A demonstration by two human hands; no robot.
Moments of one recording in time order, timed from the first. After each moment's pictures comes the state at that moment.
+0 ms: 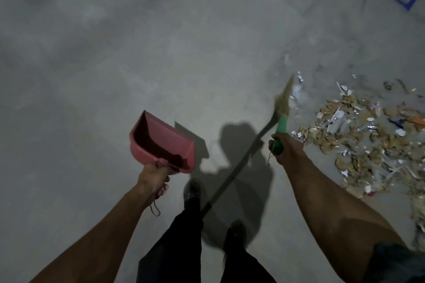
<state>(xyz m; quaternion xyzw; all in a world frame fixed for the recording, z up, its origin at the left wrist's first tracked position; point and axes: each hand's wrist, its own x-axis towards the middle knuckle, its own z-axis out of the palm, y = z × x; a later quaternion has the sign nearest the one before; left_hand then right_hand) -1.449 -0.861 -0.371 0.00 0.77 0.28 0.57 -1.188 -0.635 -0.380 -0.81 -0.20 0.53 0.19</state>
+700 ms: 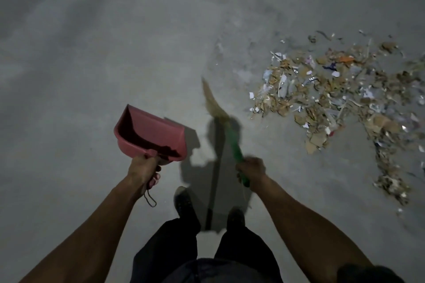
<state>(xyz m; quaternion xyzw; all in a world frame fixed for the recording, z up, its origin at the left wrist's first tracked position) -1.403 -0.766 -0.307 0.16 0.76 0.22 0.59 -1.126 -0.742 -0.343 -0.82 -0.24 0.52 0.07</state>
